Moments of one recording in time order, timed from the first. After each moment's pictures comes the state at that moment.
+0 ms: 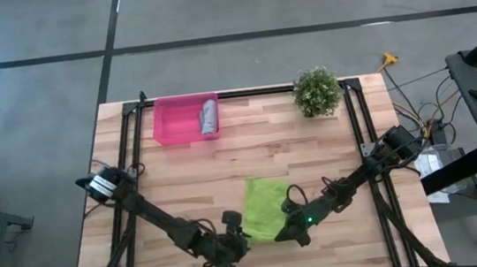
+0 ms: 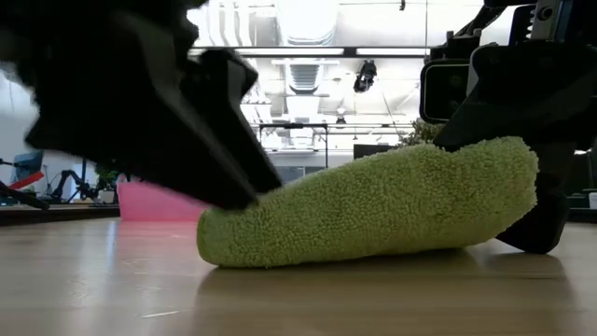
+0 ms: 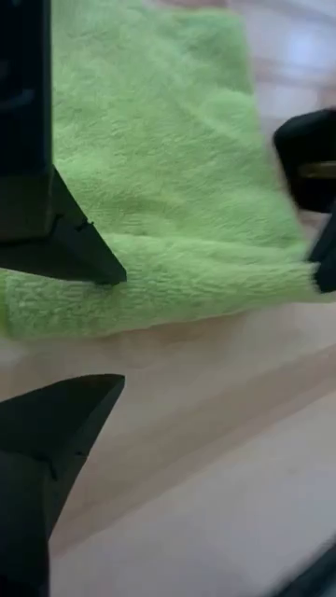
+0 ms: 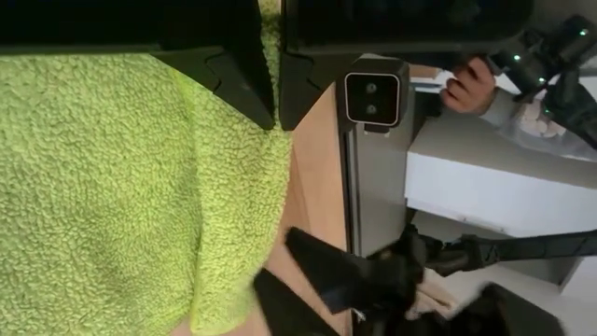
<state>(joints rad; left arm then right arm) -0.62 1.93 1.14 0.00 -0.44 -0.17 0.57 1.93 0.60 0.89 0.03 1.18</state>
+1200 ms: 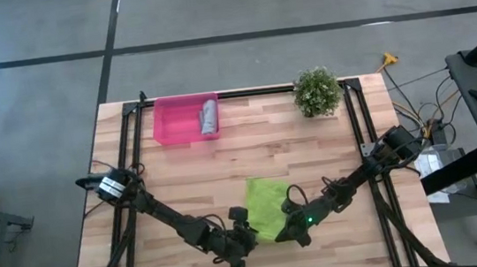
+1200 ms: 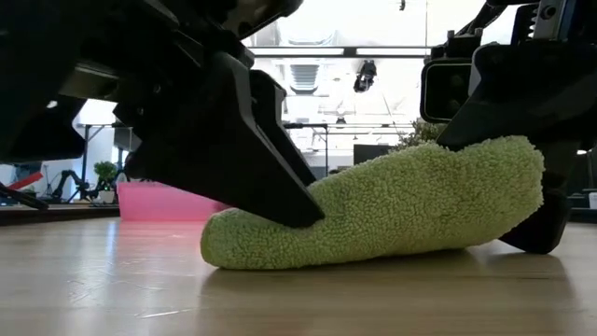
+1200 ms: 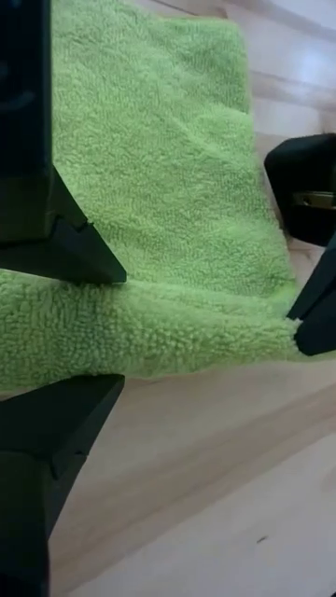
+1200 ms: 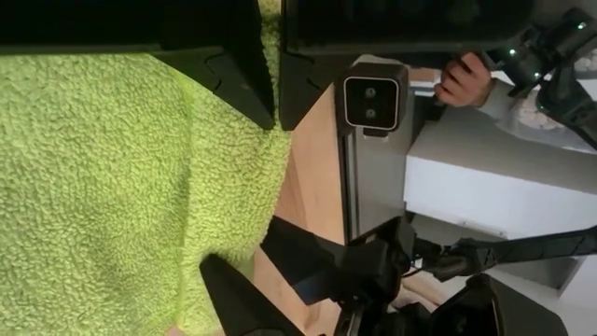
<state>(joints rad) -0.57 2.00 1.19 0.04 -0.44 -0.18 0.57 1.93 0.59 0.90 0.01 1.18</state>
